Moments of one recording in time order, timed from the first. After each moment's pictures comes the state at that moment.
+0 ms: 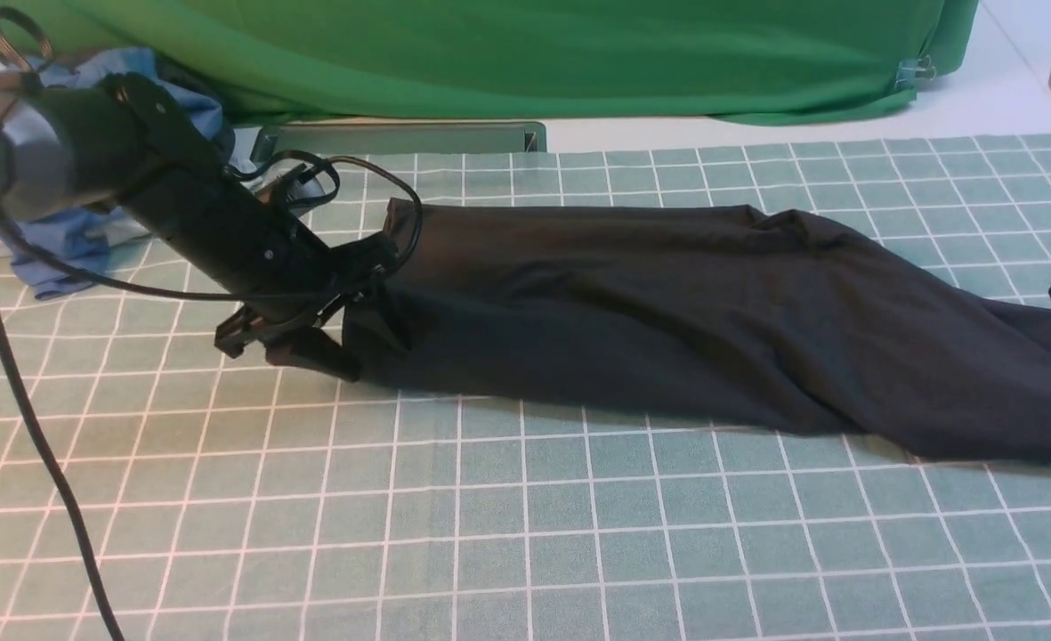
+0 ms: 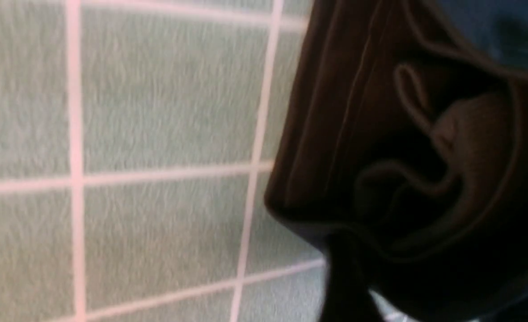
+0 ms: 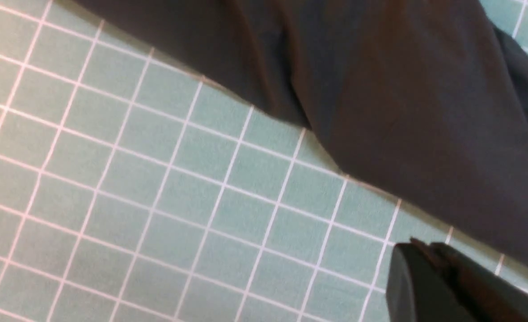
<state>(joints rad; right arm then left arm) 0.19 1.21 -1.18 0.05 1.17 -0.08 -0.06 2.03 -1.43 -0.61 0.96 0.17</state>
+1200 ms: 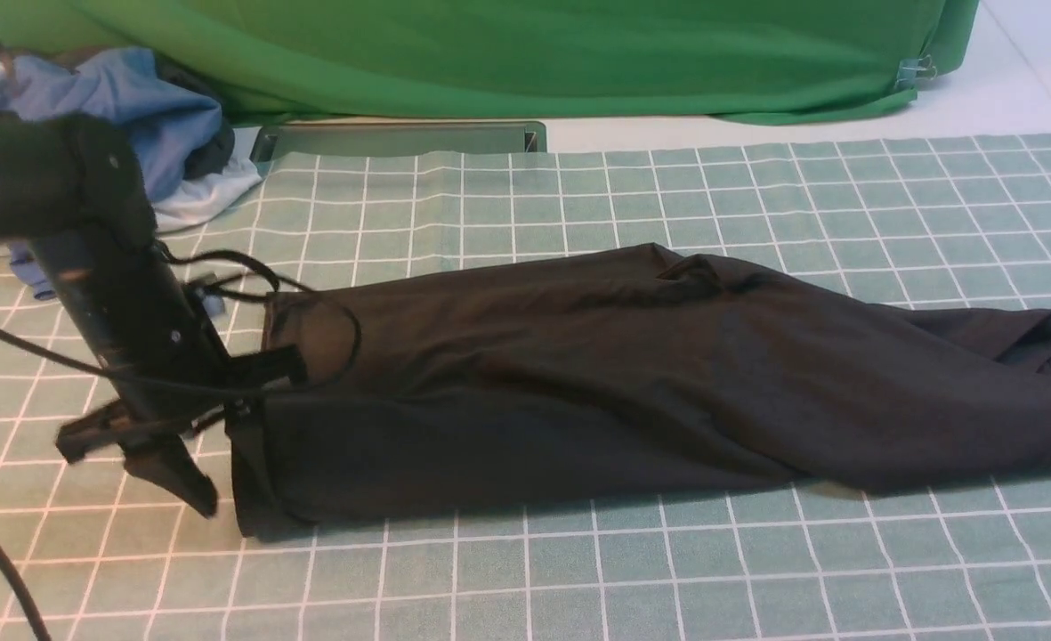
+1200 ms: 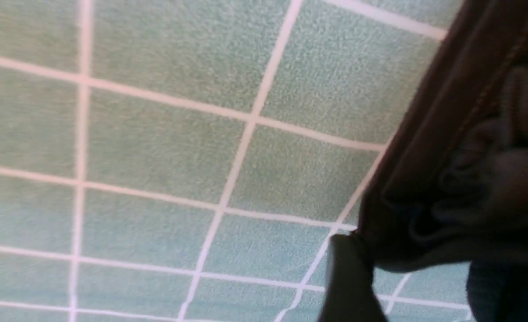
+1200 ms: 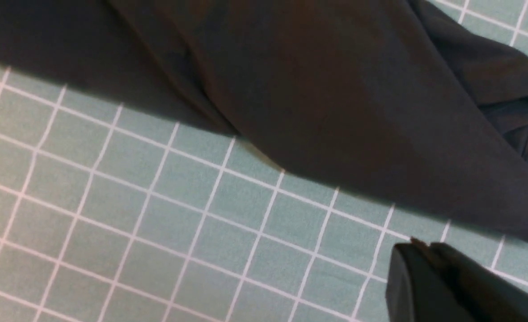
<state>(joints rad) 0.19 1.18 -1.16 0.05 1.18 -0.10 -0.04 1.82 -1.22 -0.22 1.21 -0.21</state>
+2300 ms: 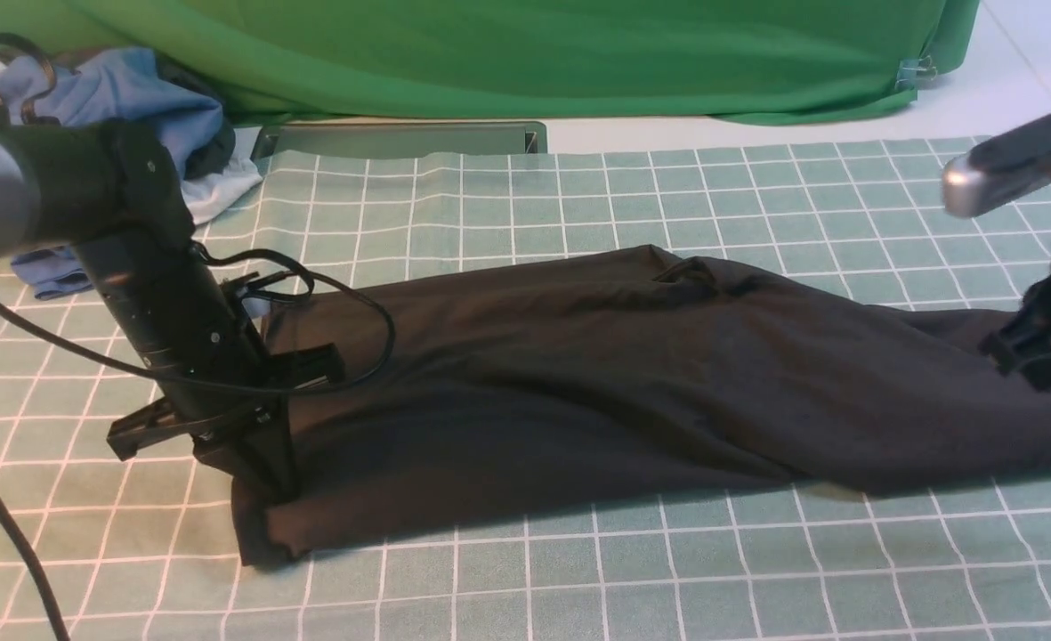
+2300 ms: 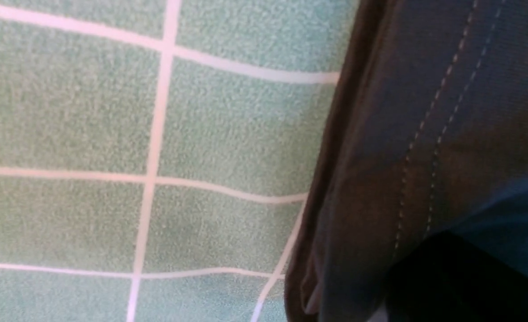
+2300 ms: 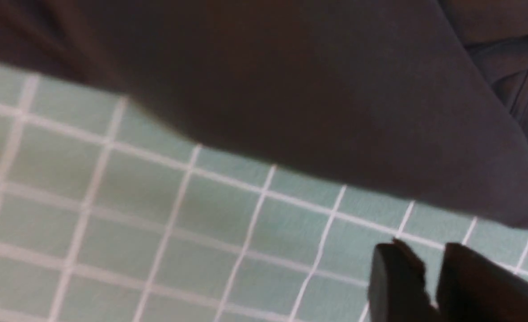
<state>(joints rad) 0.16 1.54 -1.18 -0.14 1.12 -0.04 -0.07 1.92 -1.24 -0.29 1.17 -0.13</state>
